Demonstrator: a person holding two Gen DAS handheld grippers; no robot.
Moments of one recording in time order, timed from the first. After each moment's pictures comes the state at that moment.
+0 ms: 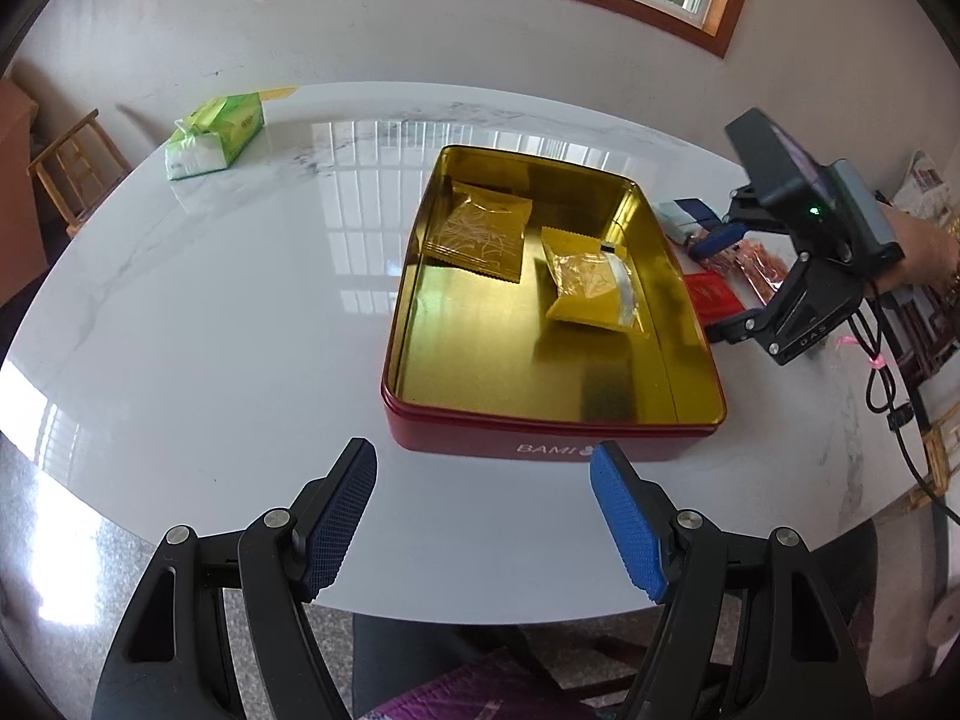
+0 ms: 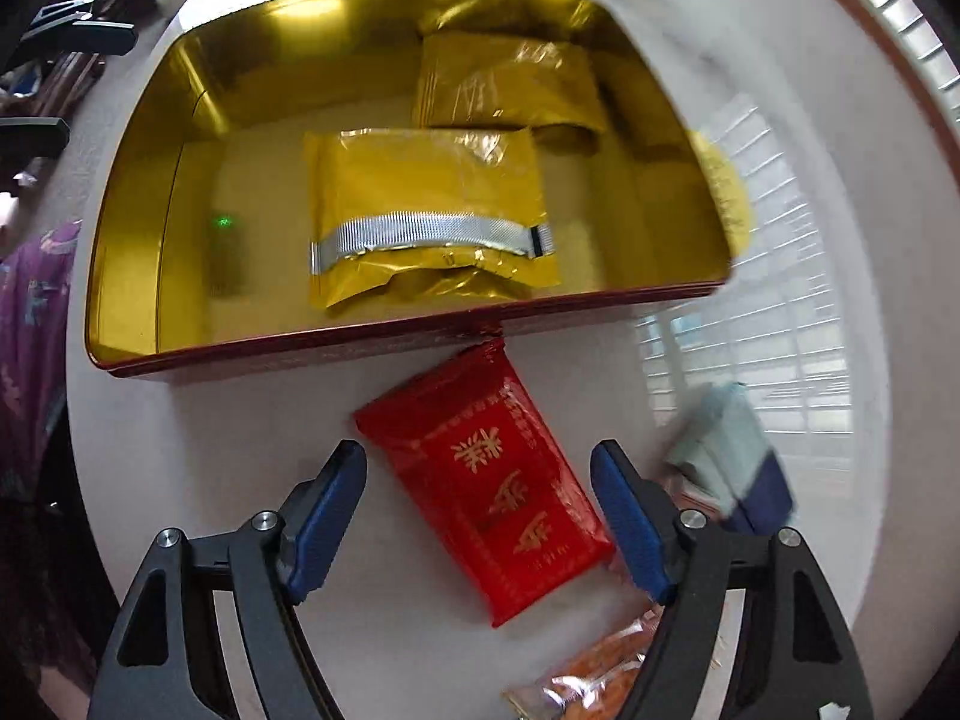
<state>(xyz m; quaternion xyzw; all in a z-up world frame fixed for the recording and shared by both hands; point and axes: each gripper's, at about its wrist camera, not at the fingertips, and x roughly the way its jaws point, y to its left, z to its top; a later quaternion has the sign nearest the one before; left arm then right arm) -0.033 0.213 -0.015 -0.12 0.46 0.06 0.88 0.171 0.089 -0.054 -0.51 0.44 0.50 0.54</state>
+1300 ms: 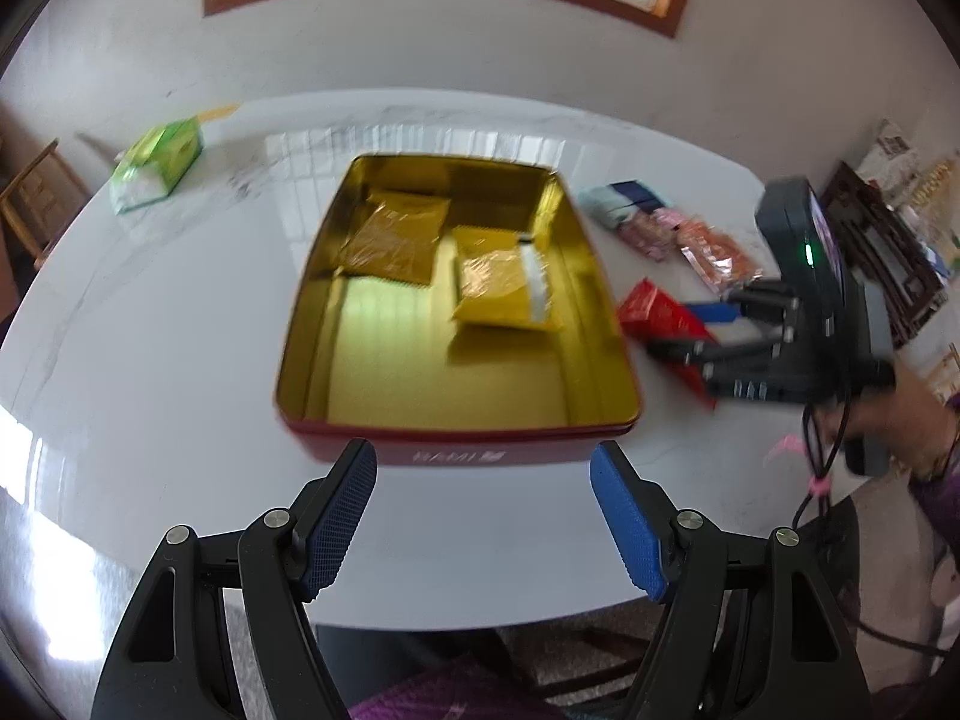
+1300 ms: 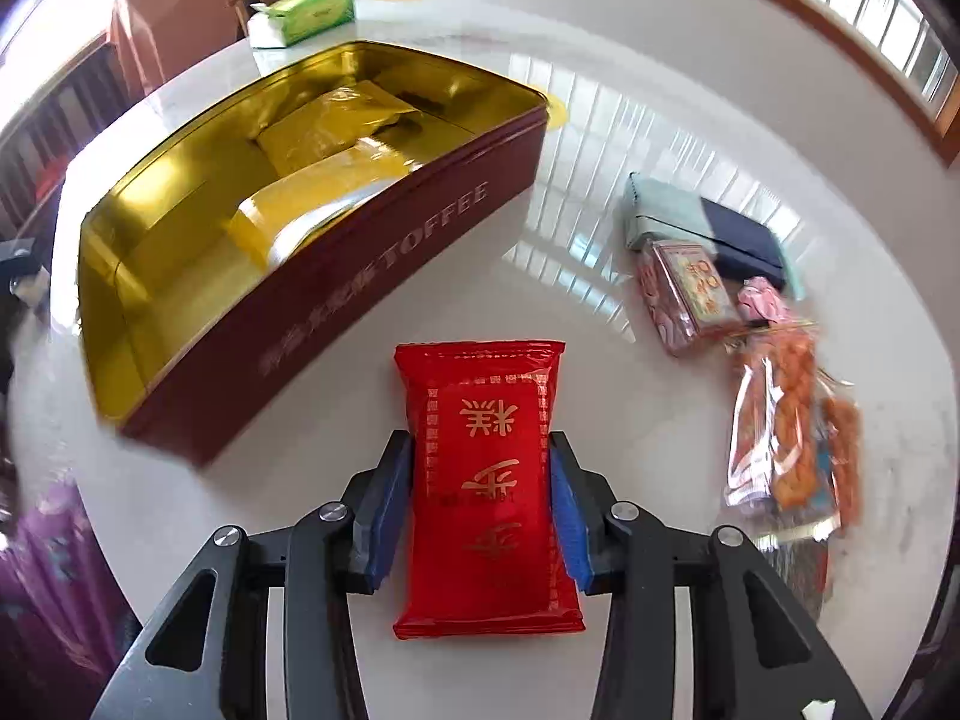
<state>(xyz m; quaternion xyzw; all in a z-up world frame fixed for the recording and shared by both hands) -0.019 0.167 -0.006 -0.10 0.46 0.01 0.88 0.117 -0.027 -0.049 -0.25 0.47 0.36 0.77</state>
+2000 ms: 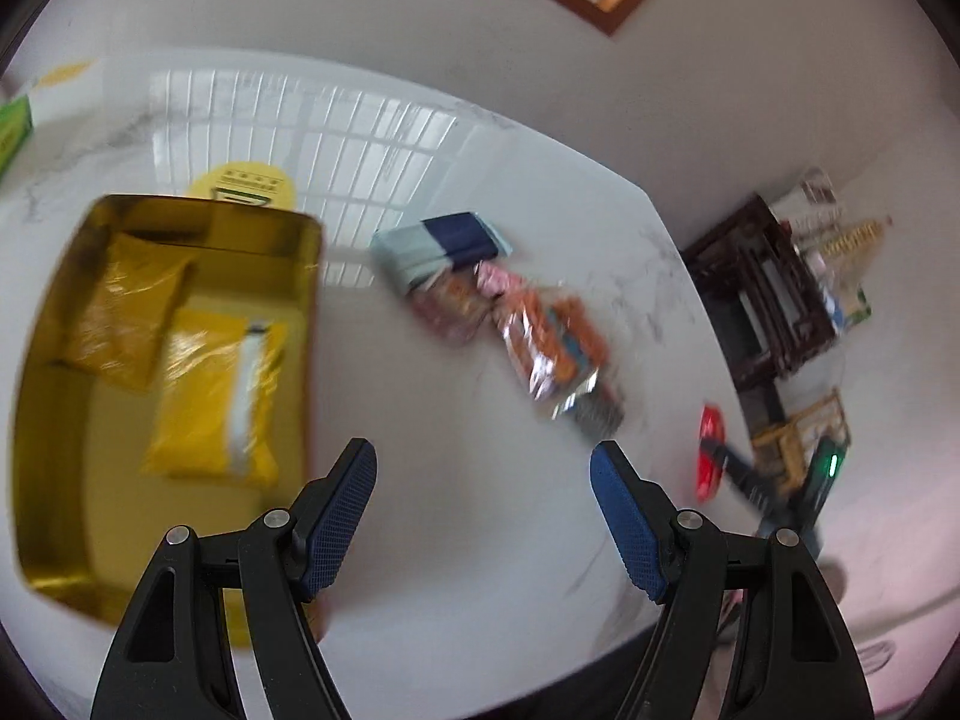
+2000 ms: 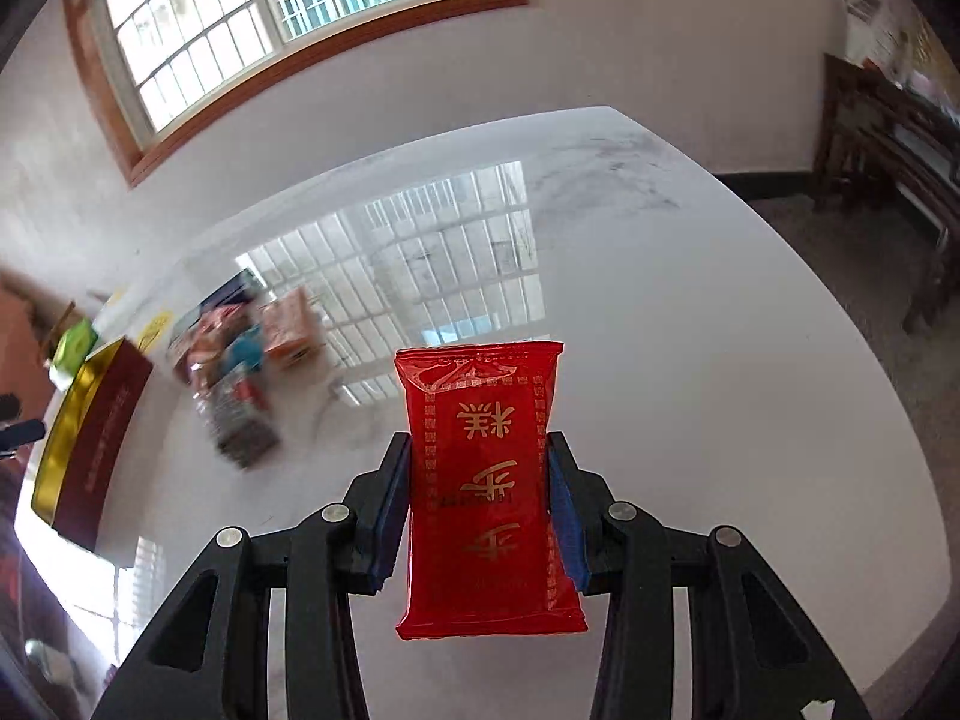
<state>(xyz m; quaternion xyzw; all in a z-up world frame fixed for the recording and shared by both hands) 0.134 0.094 0.016 -0.24 0.49 -0.11 0.83 0.154 -0.328 -0.034 0.08 0.43 0.09 0.90</state>
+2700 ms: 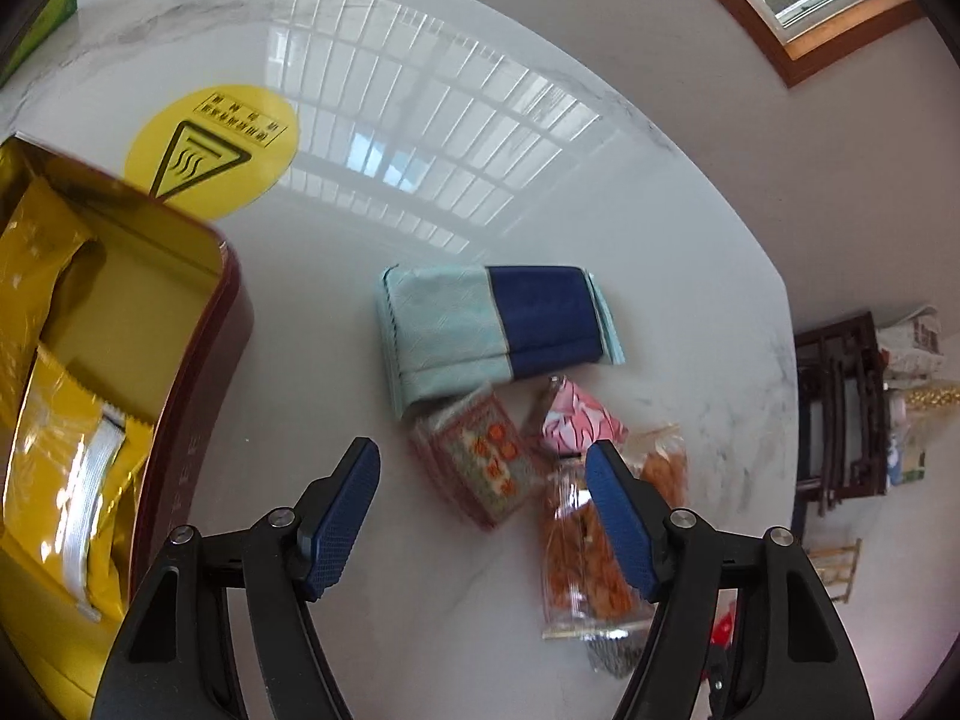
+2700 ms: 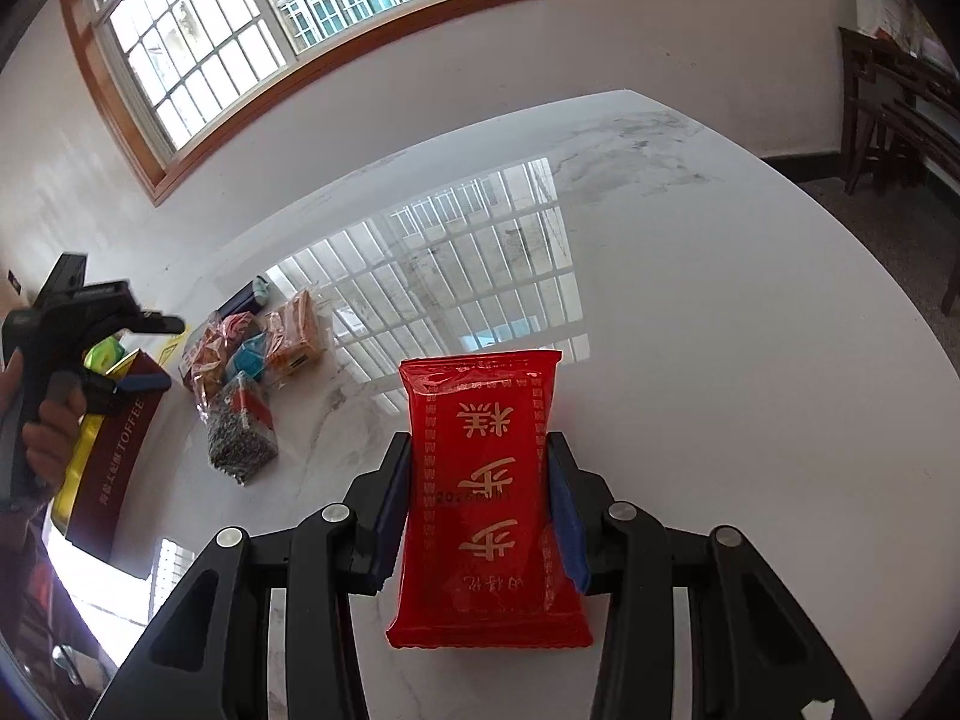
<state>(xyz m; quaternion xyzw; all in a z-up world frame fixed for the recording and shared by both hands) 0.264 0.069 -0.060 -0.33 0.53 0.05 0.78 0.160 -0.327 -0.054 0.10 0.42 0.14 0.89</state>
